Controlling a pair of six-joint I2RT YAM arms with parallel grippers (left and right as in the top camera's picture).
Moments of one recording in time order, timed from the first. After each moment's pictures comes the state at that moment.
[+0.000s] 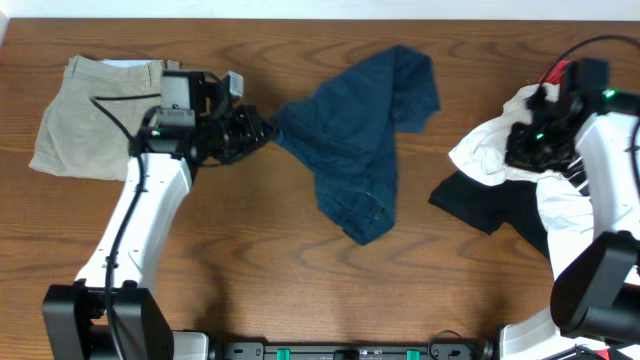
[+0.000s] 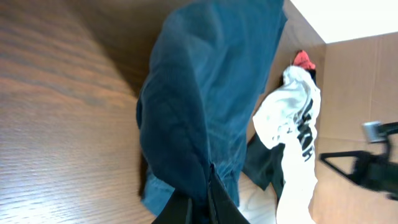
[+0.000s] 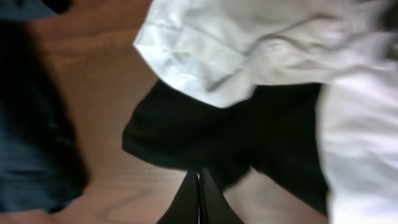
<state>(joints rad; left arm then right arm) -0.05 1.55 1.19 -0.58 0.67 -0.53 -0.19 1.75 1.41 -1.09 -0.17 0.03</state>
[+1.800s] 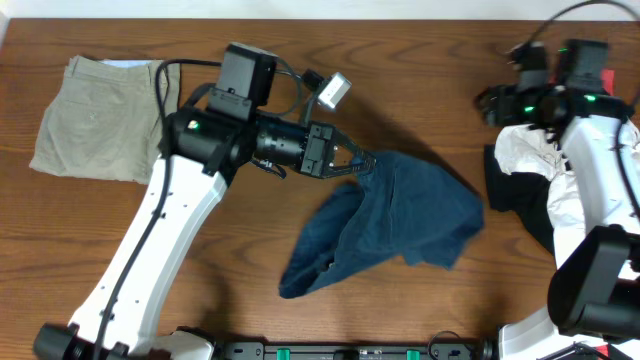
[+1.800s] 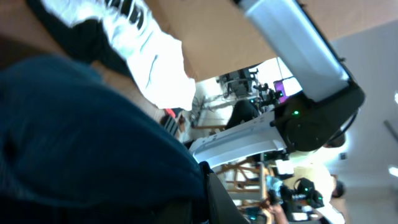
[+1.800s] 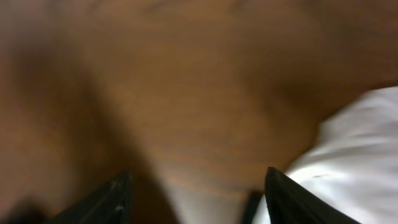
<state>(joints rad) -0.37 1.49 1.50 -0.89 1.23 -0.29 -0.14 1.76 1.41 -0.64 -0.38 -0.17</state>
